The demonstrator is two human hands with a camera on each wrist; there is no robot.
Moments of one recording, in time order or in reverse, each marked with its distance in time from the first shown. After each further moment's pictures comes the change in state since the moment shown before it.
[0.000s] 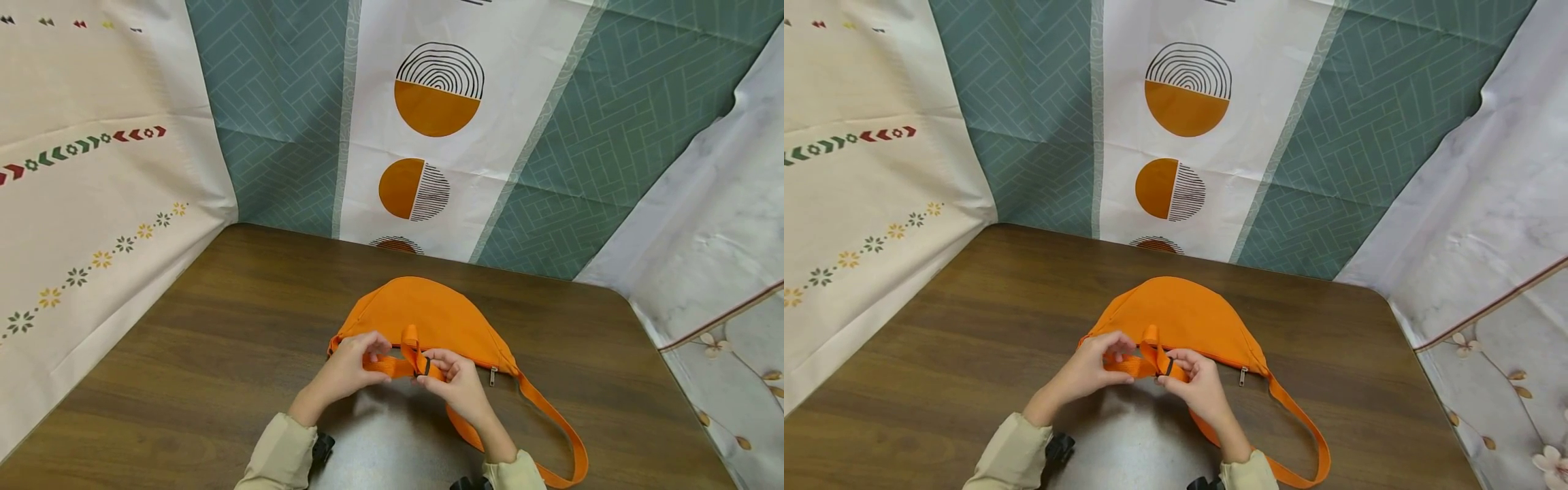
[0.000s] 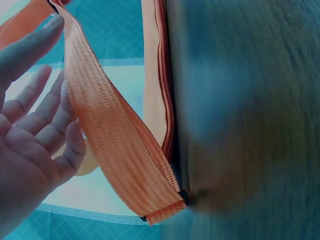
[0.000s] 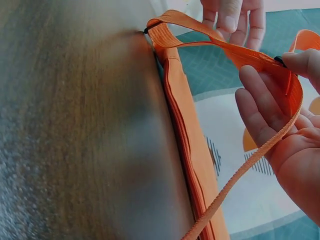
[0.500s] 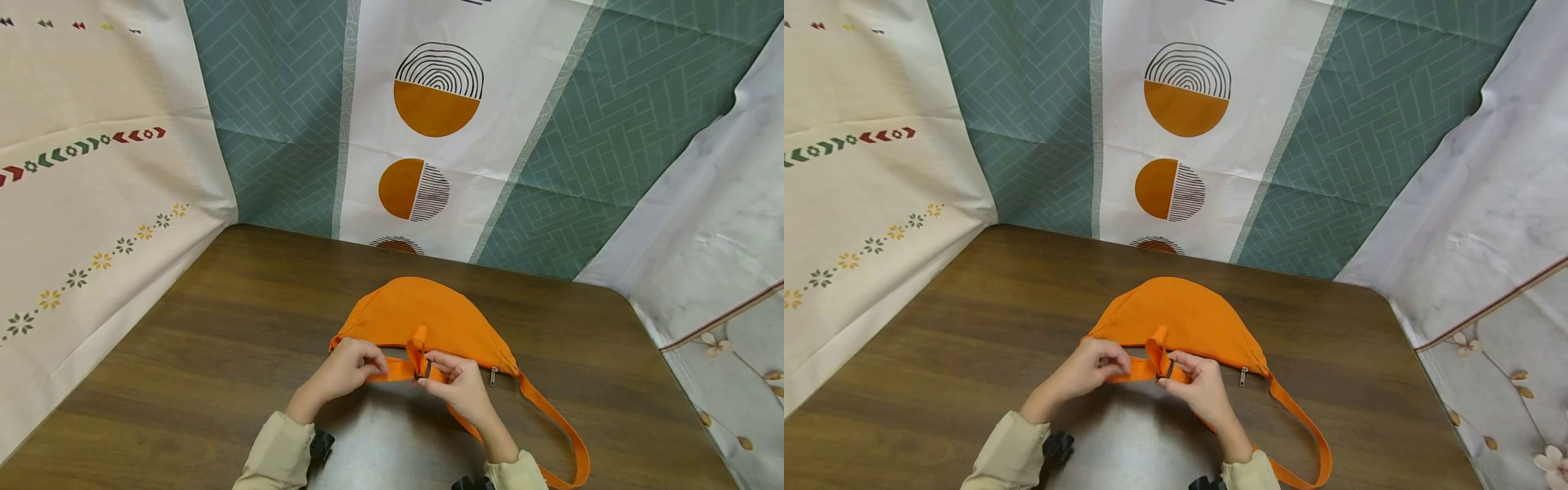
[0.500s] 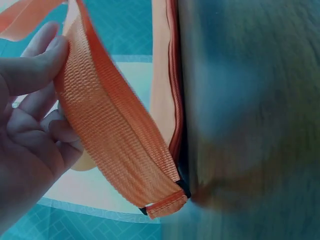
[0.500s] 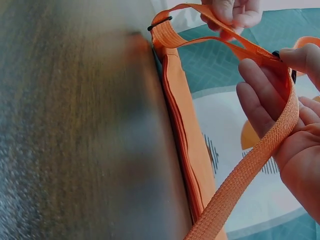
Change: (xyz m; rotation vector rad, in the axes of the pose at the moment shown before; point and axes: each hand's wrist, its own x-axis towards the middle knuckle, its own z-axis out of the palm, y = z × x) left_hand 0.001 -0.002 -0.005 0.000 -0.079 0.033; right_hand -0.001 -0.001 -0.002 -0.031 0.005 -0.039
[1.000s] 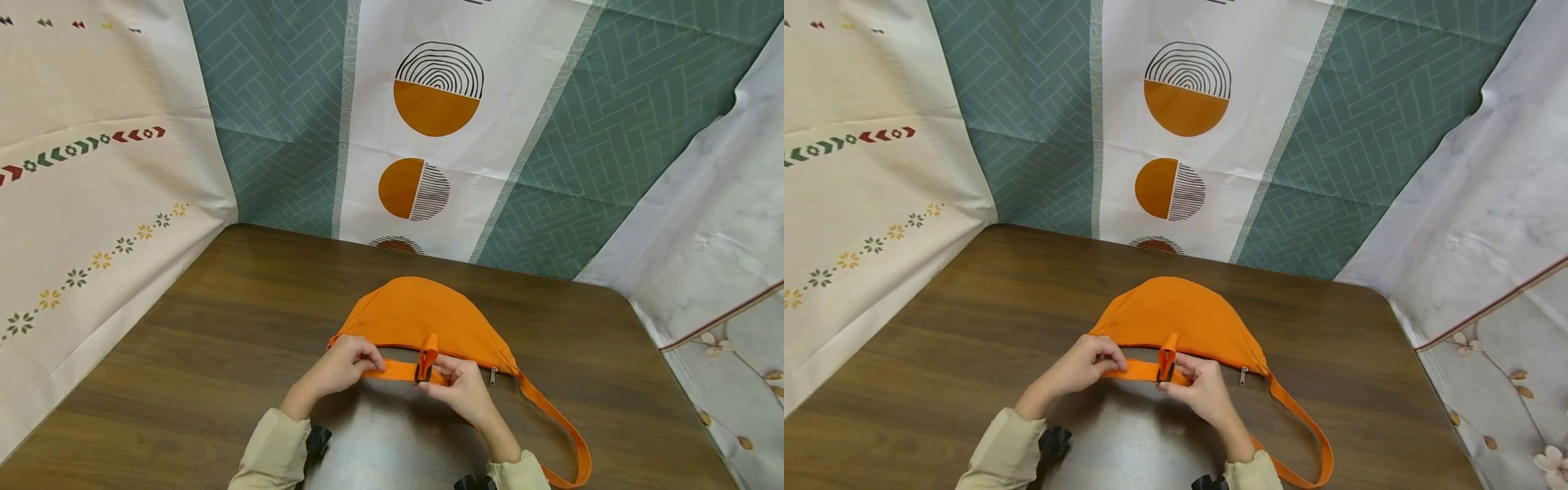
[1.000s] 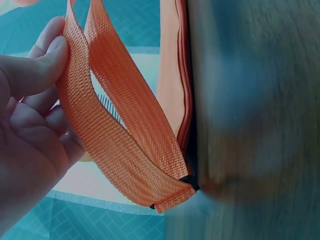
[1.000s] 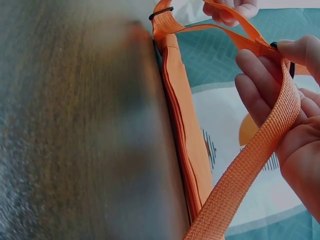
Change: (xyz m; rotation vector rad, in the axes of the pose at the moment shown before) left_hand -0.001 -0.001 -0.009 -0.016 -0.059 -0.055; right_hand -0.001 -0.004 -0.001 -0.115 -0.046 -0.035
